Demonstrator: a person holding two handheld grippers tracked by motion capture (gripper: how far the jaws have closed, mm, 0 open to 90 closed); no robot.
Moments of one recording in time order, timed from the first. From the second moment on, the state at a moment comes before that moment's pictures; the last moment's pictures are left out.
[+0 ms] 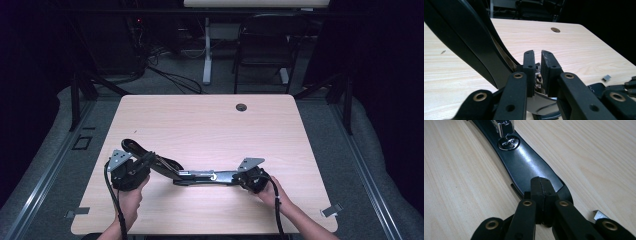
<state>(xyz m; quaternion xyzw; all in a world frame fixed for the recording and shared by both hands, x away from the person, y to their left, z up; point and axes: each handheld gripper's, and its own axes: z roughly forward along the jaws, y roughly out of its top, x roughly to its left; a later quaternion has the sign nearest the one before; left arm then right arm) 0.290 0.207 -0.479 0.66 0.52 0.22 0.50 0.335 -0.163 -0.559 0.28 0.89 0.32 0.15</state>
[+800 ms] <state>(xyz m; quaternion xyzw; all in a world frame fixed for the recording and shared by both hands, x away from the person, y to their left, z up) 0.267 0.235 -0.474 0.68 0.52 0.18 0.48 0.349 -0.169 -0.538 0.29 0.90 0.31 0.10</state>
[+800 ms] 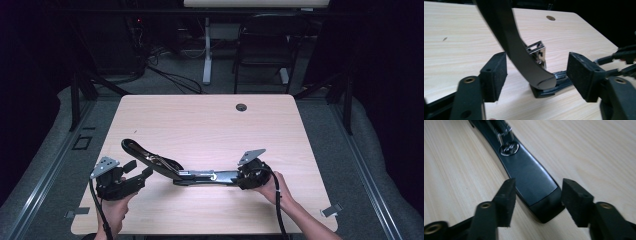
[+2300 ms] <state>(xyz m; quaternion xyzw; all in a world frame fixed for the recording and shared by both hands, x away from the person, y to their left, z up) 0.292 0.246 -0.484 0.68 0.56 0.16 0.45 0.387 -0.258 -0.506 0.46 0.83 0.29 0.12</state>
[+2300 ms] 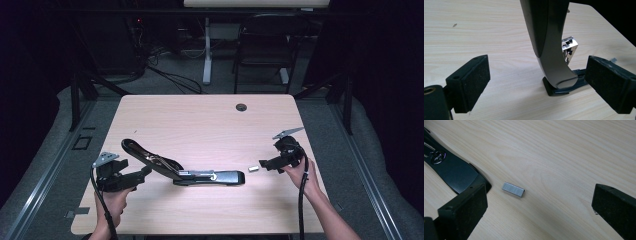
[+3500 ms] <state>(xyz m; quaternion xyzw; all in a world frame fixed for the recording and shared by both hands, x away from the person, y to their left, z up) 0.298 0.241 -0.488 0.69 0.55 0.15 0.44 0.401 -0.208 -0.550 0.50 0.84 0.22 0.06</state>
